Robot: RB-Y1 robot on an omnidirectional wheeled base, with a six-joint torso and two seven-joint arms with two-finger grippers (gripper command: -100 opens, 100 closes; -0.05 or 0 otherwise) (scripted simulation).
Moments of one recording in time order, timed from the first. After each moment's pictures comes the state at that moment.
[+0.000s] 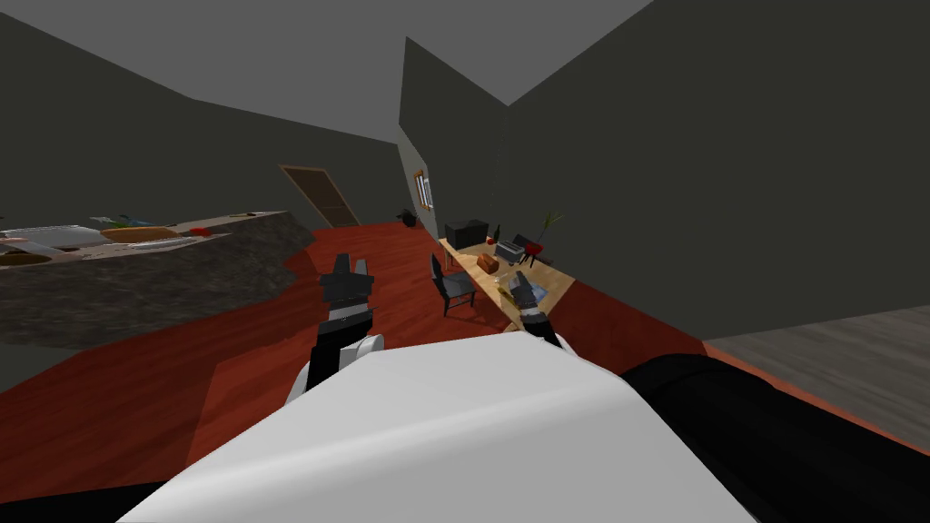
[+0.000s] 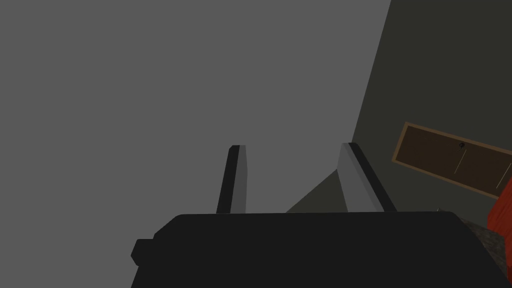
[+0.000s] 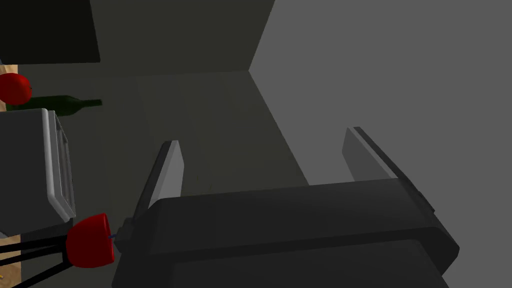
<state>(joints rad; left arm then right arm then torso) 0.53 -0.01 0.07 -2.36 -0.03 -0.36 0.10 0.63 -0.32 0.03 -2.05 -0.08 -0.54 -0.05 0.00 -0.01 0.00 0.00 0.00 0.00</state>
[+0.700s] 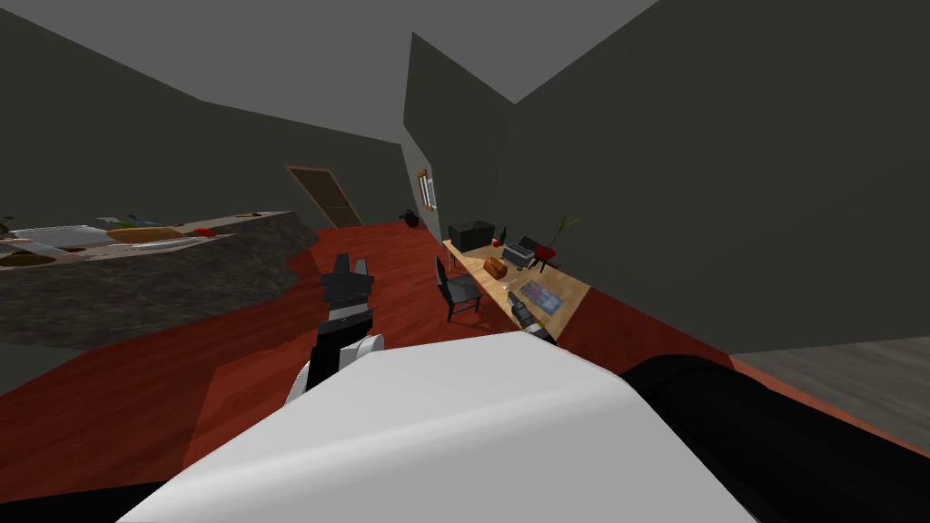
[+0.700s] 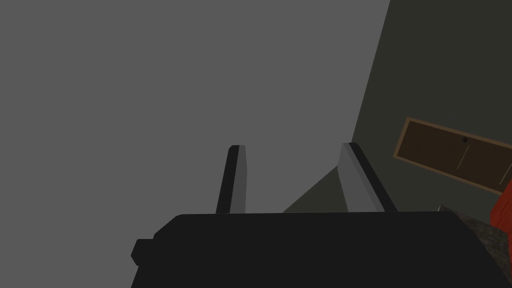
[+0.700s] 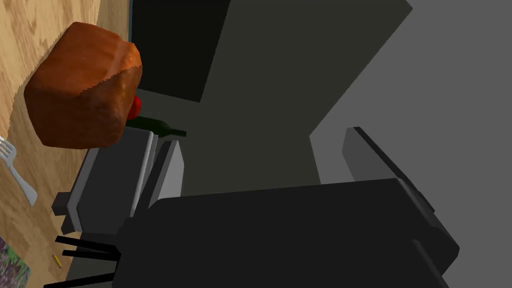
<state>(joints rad) 0.53 -0.01 0.07 -2.36 -0.03 -0.36 0.10 0.71 -0.50 0.12 -1.87 -0.07 -0.53 0.06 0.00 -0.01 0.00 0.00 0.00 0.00</state>
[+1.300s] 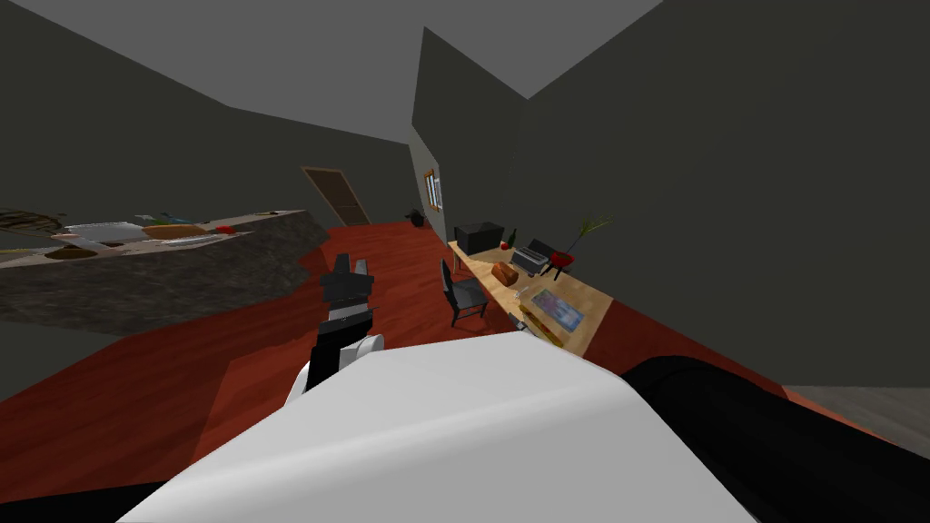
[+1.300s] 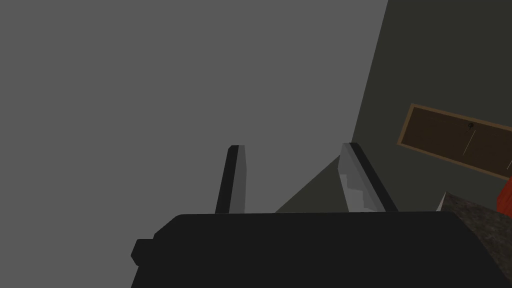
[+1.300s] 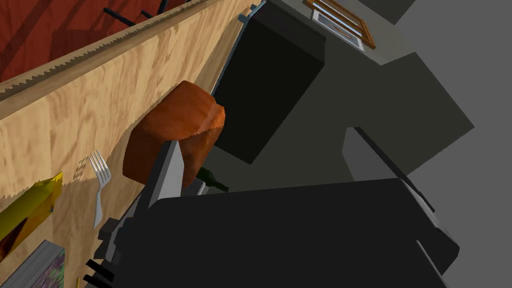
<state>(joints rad) 0.53 -0.01 0.07 -2.36 -0.03 -0.36 0.10 0.80 -0.65 0.20 -1.74 -0.06 -0.48 0.18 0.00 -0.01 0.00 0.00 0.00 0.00</state>
